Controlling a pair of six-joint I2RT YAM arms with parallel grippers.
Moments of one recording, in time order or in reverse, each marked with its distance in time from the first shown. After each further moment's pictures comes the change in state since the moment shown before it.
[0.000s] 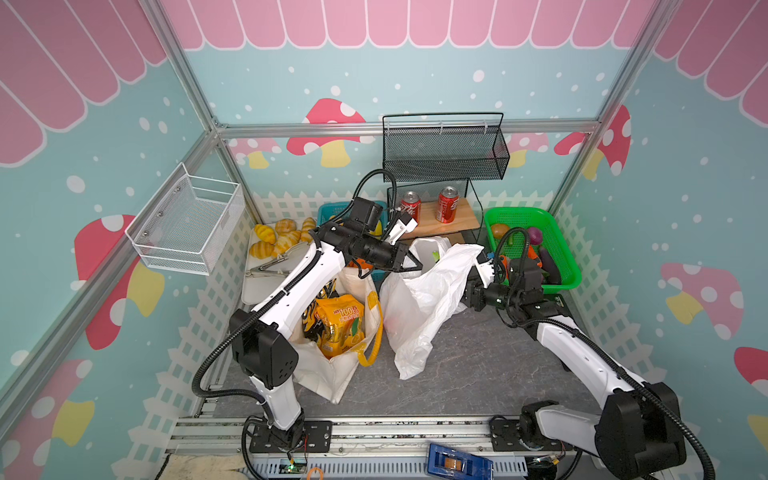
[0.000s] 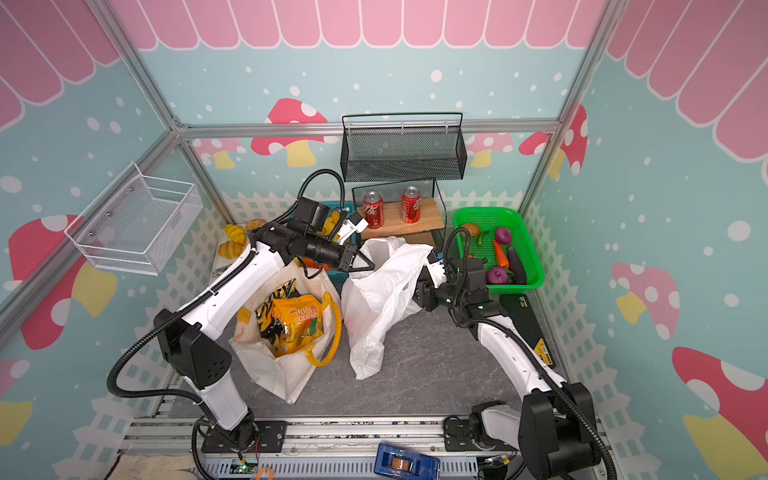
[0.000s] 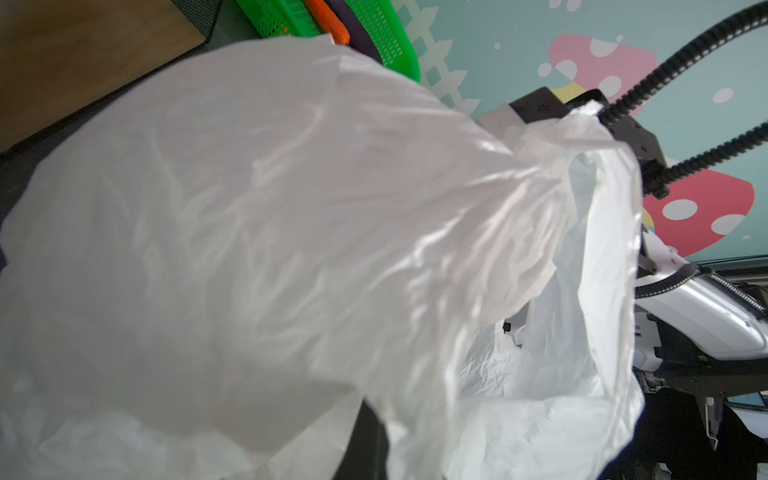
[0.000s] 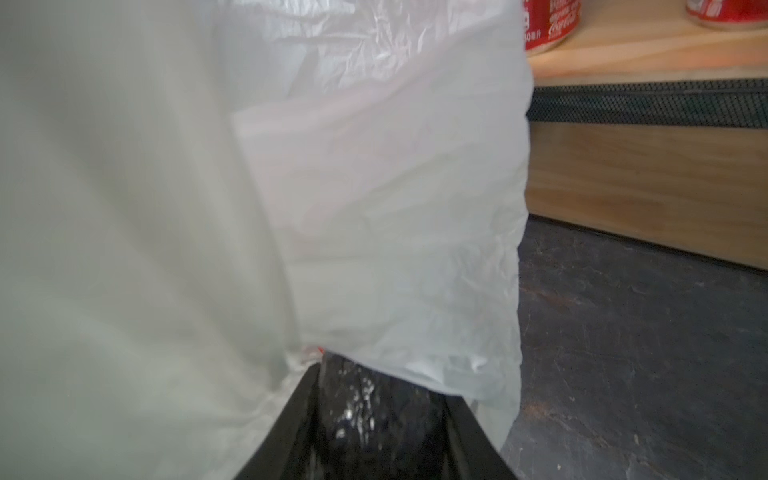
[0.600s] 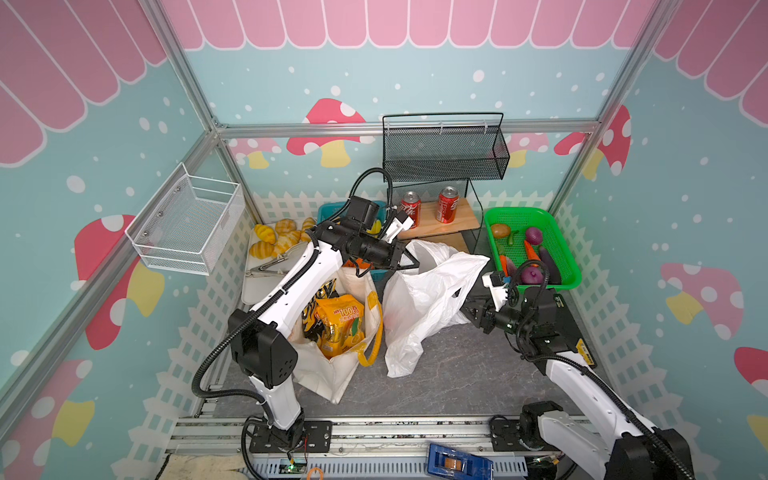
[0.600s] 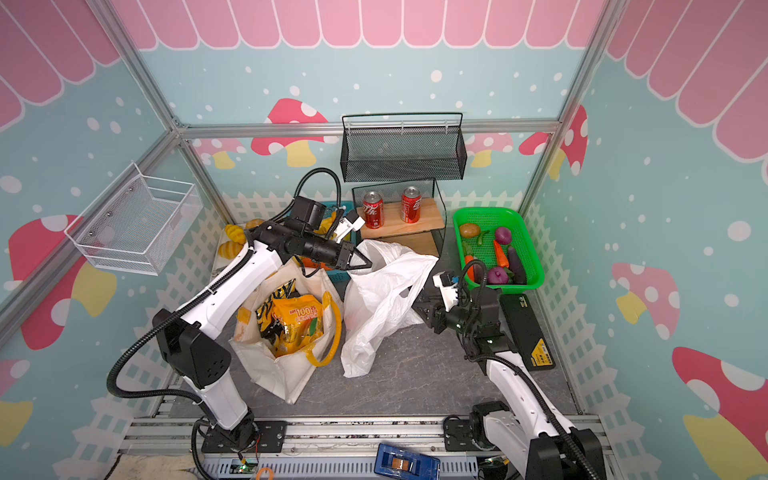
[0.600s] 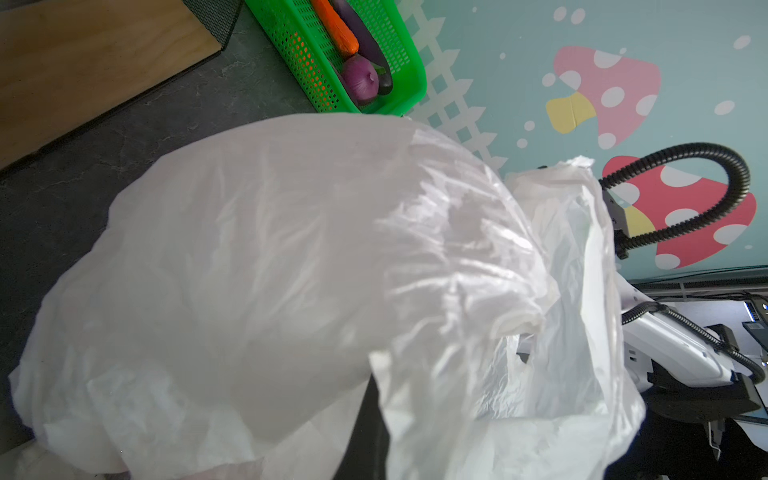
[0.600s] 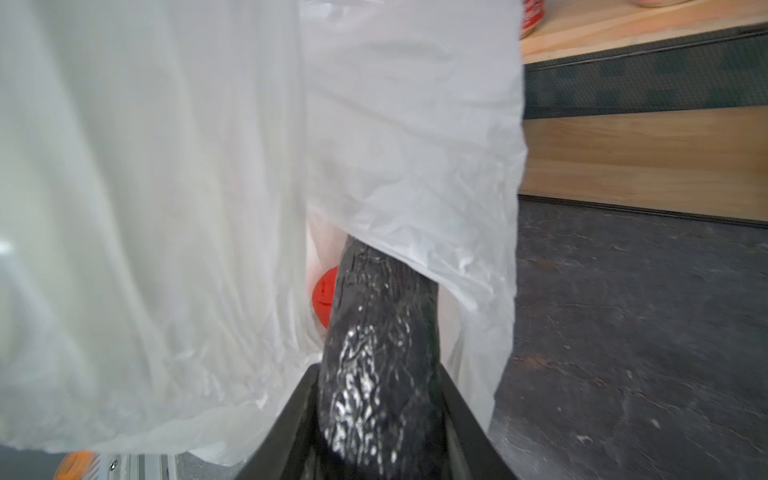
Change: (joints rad) left arm 0.024 0.000 0.000 0.000 0.000 0.000; right arm -0.087 -0.235 -0.276 0.124 -0.023 0.099
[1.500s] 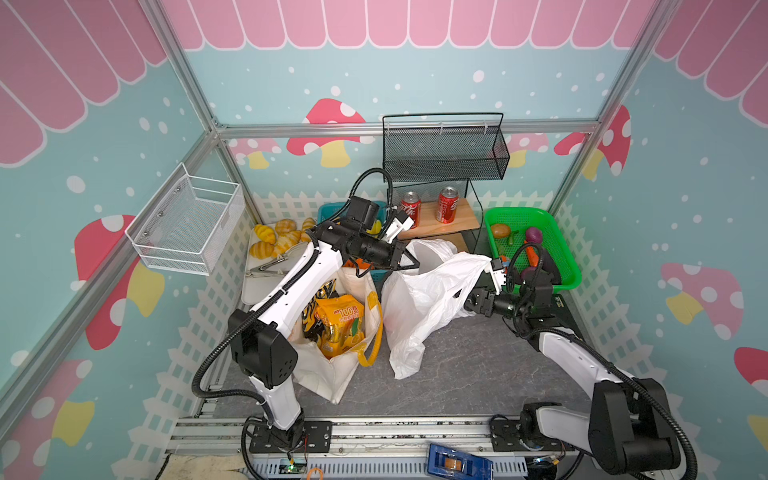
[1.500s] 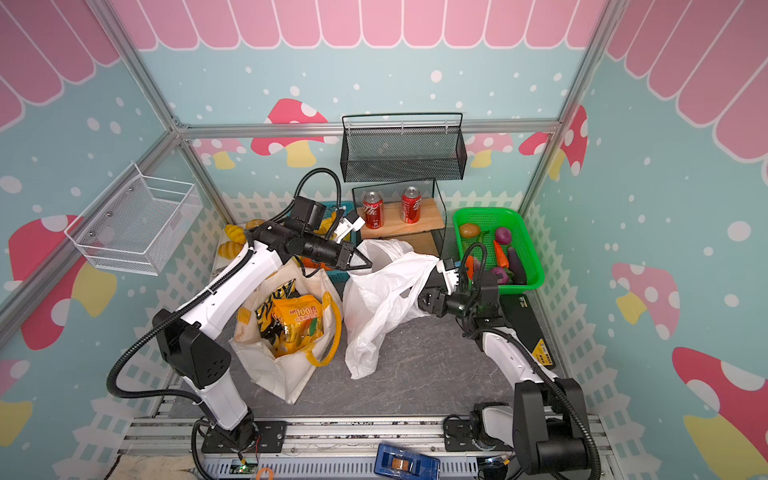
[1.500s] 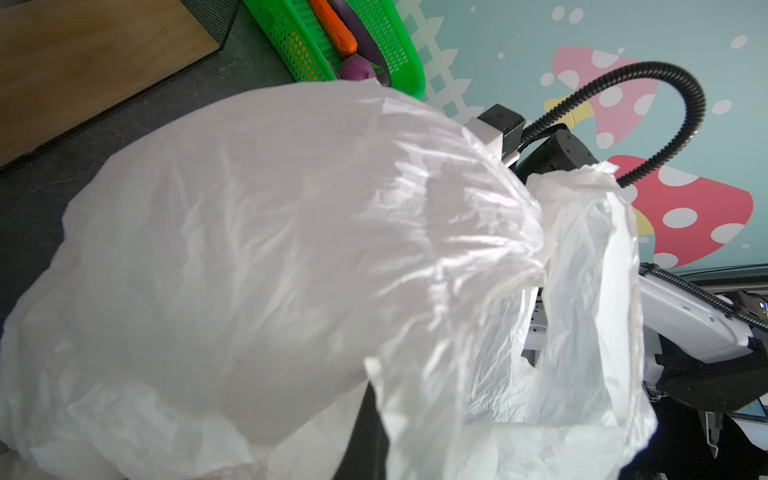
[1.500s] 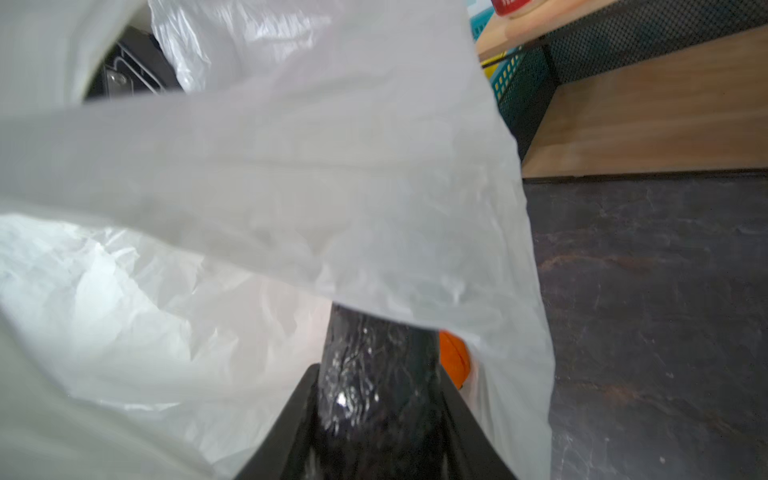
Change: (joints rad) left arm -0.001 0.000 0.000 0.000 0.004 0.000; right arm -0.037 0.264 0.138 0.138 -0.228 0.212
